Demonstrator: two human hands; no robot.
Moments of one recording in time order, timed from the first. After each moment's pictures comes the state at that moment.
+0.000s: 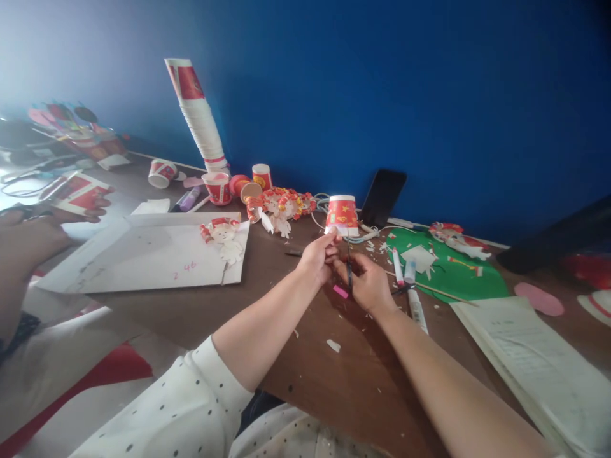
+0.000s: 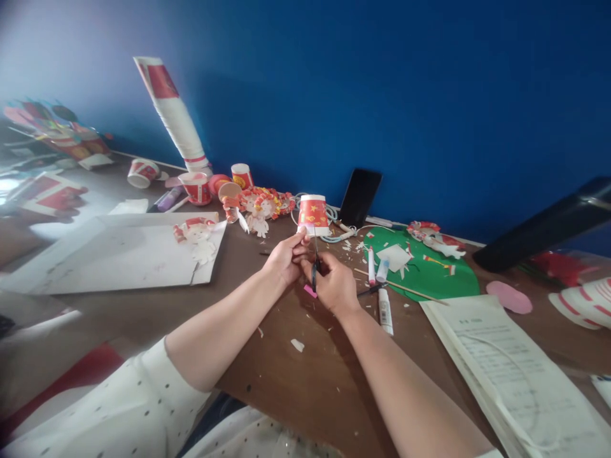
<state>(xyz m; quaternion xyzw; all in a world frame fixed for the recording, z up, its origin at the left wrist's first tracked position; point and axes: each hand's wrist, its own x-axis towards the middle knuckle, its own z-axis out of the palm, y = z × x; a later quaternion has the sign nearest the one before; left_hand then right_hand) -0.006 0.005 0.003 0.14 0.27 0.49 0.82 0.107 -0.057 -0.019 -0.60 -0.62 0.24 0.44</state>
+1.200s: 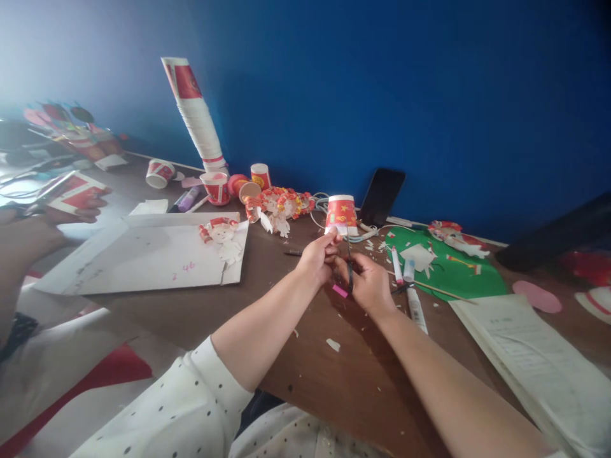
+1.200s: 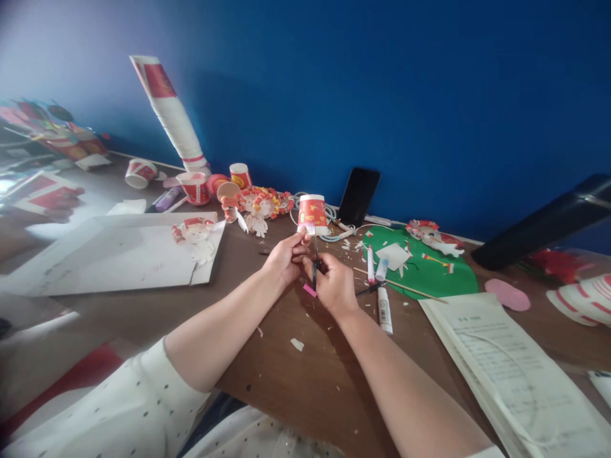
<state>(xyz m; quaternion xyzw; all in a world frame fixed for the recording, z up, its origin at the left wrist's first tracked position) -0.006 0.005 0.002 0.12 0.25 0.49 0.82 0.104 -0.061 -0.014 -0.59 -0.63 0.23 0.45</state>
